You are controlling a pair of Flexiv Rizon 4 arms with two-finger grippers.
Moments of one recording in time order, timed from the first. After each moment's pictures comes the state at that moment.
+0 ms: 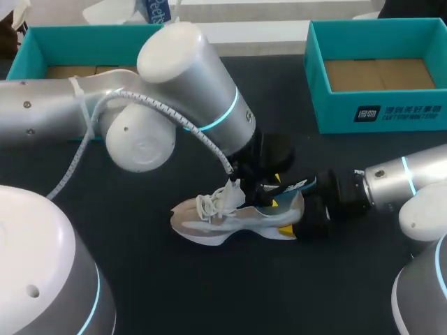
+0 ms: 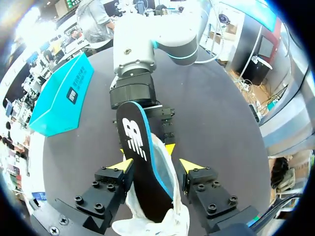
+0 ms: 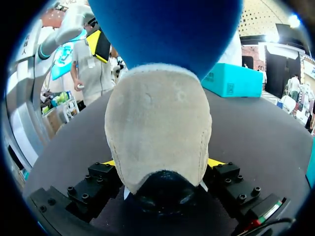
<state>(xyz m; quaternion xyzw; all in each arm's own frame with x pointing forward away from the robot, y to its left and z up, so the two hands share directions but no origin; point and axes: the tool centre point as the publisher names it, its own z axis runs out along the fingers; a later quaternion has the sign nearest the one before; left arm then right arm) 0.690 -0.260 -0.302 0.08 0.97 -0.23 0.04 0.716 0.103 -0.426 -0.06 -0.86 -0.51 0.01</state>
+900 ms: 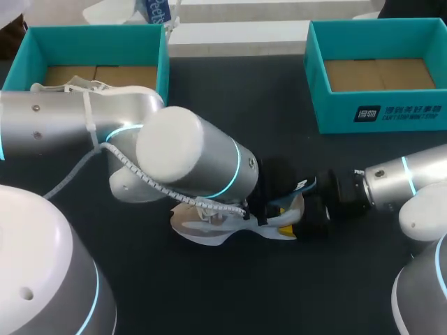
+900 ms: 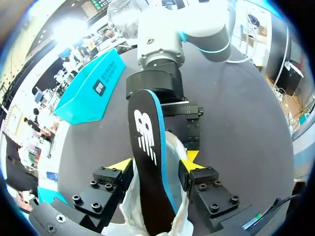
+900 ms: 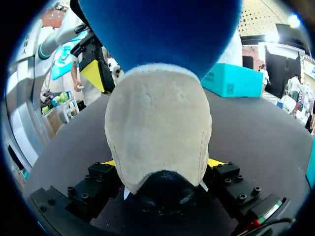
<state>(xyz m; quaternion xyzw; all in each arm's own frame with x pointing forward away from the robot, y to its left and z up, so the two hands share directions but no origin) 0.703 -0.270 -0.331 -0.01 0.95 -0.25 0.18 0.716 0.103 -0.426 -0.06 -0.86 -0.51 0.01</state>
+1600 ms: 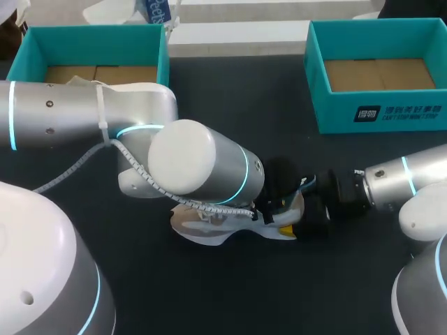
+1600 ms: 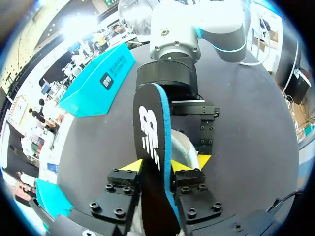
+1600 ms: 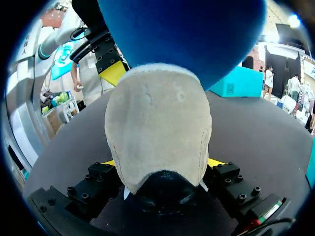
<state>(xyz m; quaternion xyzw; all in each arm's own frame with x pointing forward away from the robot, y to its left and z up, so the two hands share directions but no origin) 0.717 -0.276 -0.342 -0.05 0.95 -0.25 0.19 0.716 0.103 -0.426 -0.06 -0.86 -0.51 0.01</state>
